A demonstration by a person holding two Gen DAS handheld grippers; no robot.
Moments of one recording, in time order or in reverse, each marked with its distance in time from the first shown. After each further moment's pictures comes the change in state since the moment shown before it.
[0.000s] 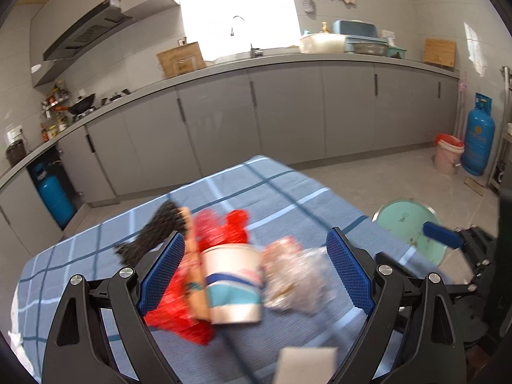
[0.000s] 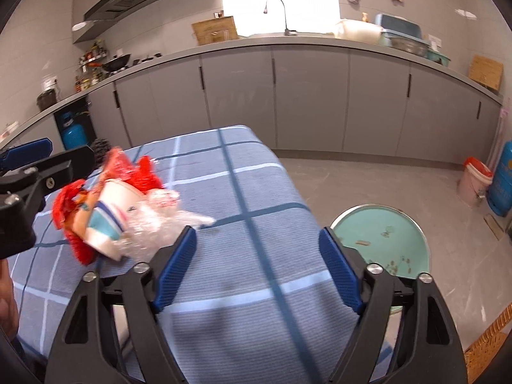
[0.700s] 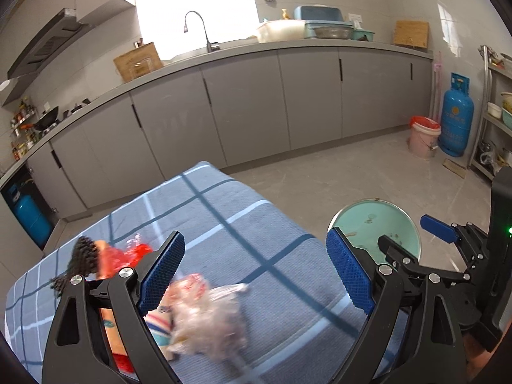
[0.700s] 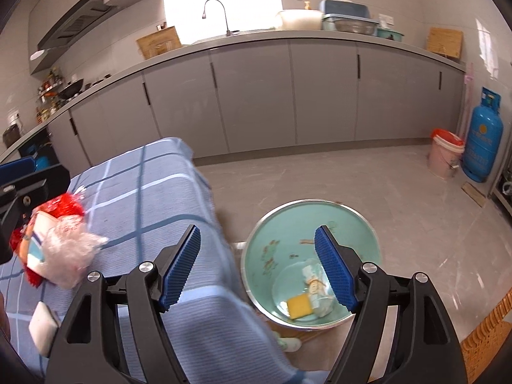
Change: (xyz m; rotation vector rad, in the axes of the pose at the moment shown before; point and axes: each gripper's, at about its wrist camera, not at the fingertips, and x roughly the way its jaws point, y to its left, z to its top) left arm 0.040 -0.098 0.035 0.085 0.035 -0.120; right arm 0.018 -0.117 -0.003 0.158 -0.010 -0.132
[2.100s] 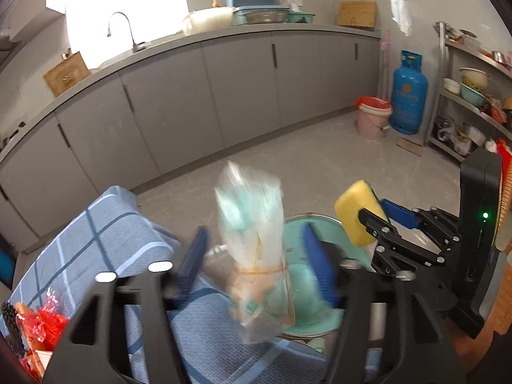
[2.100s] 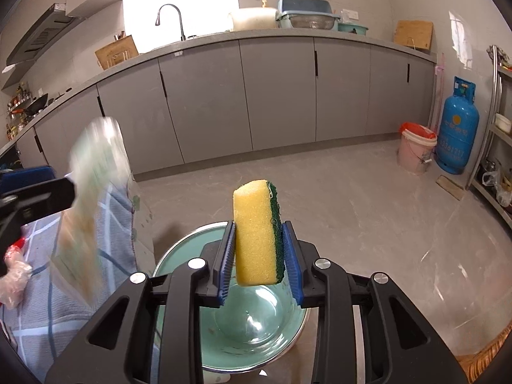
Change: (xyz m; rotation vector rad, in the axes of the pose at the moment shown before) left arm 0.079 -0.114 0.047 0.127 0.040 -0.227; right arm 0.048 -0.124 0.020 0.091 -0.009 -0.141
